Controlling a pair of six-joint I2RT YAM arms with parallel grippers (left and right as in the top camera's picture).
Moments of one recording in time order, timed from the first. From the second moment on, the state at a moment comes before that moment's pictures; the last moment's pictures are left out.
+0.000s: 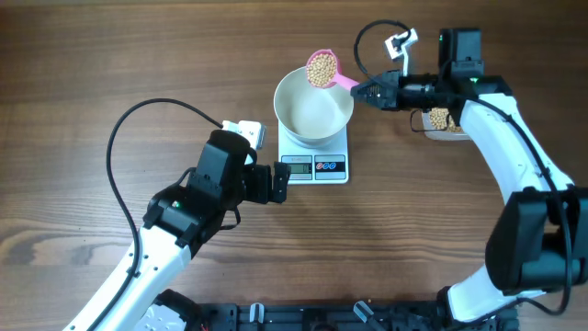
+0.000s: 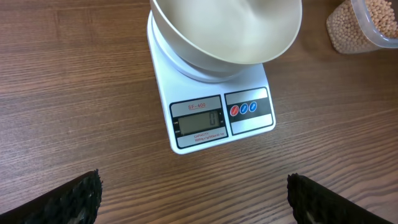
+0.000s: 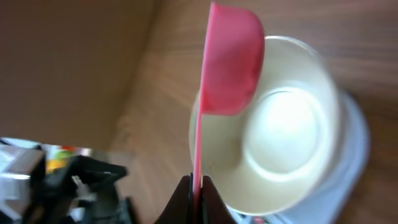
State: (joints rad) left arm -0.50 1.11 0.81 -0.55 0.08 -0.36; right arm 0.06 1.76 1.31 -0.51 -0.99 0.14
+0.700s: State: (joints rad) left arm -0.50 1.11 0.81 -0.55 0.08 -0.36; right arm 0.16 1.73 1.31 -0.63 -0.64 -0.23
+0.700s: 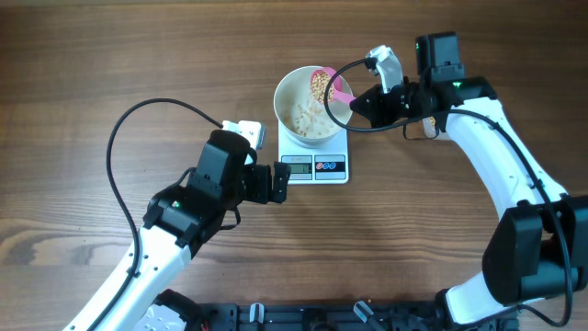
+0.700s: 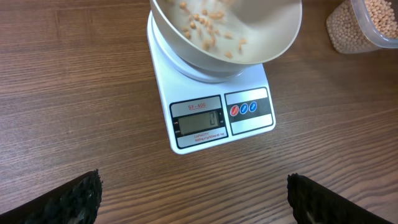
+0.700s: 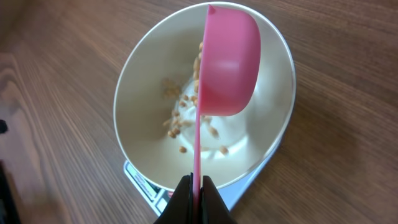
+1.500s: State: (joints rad) left arm -0.50 1.11 0.81 -0.55 0.08 -0.36; right arm 0.26 1.69 1.31 -0.60 -0.35 -0.60
